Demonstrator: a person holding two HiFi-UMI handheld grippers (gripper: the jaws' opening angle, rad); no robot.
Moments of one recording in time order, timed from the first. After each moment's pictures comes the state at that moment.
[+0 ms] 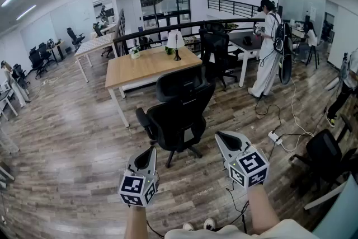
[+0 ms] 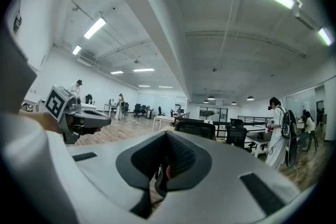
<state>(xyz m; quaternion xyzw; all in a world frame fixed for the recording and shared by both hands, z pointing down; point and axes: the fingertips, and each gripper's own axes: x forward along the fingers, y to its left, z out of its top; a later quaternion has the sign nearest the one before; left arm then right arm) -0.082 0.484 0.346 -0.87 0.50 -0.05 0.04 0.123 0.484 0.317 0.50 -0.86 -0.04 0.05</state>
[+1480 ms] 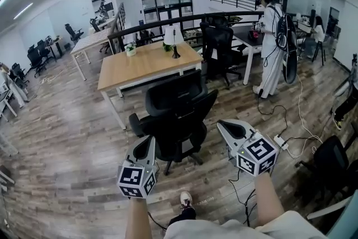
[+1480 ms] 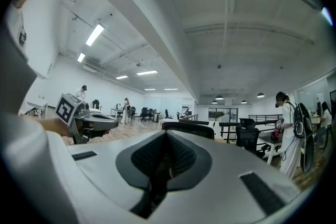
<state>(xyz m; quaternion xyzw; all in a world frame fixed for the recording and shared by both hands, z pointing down) -0.028 0.294 0.361 -0.86 0.51 -0.04 0.05 0.181 0.297 0.333 0.45 -0.89 -0.03 0.03</state>
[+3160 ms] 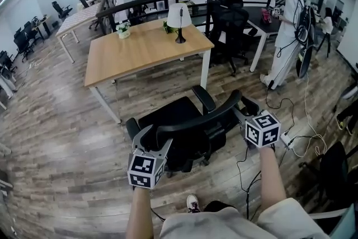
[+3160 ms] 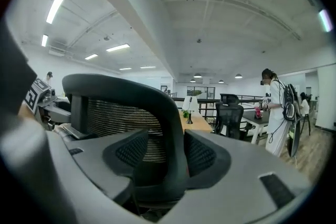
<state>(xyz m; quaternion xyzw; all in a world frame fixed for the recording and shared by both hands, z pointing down) -0.075 -0.015 0.451 -0.88 0.45 -0.13 -0.01 0.189 -0.071 0.433 0.55 -0.82 0.06 0.12</state>
